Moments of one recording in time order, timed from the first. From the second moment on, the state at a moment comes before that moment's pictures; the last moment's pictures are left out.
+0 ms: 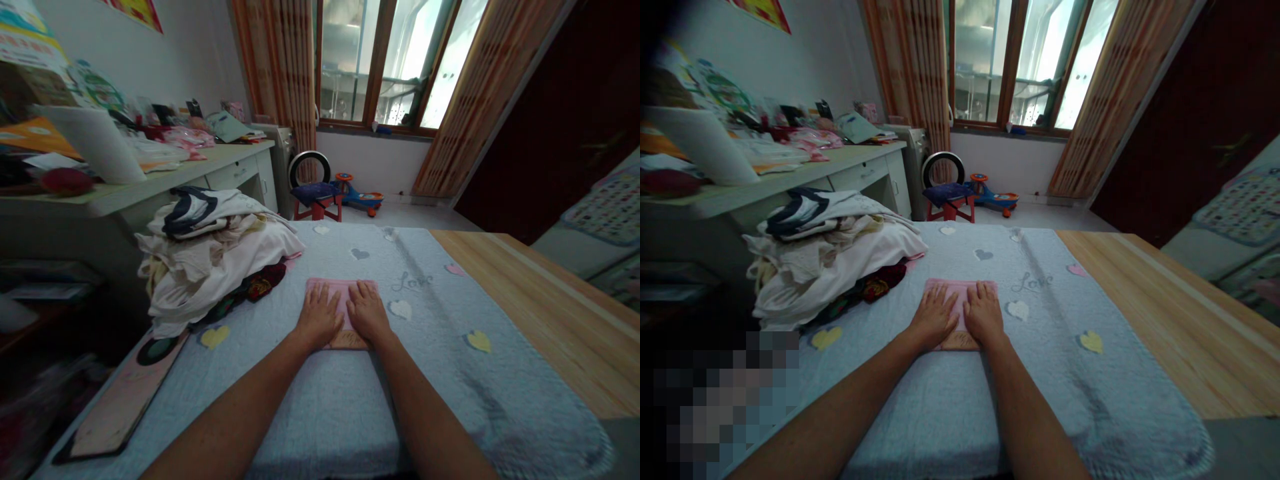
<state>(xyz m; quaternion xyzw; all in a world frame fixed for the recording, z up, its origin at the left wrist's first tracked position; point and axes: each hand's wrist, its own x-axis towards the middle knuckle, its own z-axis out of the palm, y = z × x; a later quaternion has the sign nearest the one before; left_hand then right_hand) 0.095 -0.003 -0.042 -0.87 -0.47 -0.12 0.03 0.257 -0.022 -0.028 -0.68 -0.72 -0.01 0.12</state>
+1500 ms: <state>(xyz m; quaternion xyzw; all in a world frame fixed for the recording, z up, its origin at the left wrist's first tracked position) 0.086 0.008 -0.035 -0.86 -0.49 -0.13 0.01 0.260 -0.024 -0.021 -0.70 -0.69 -0.03 0.19</state>
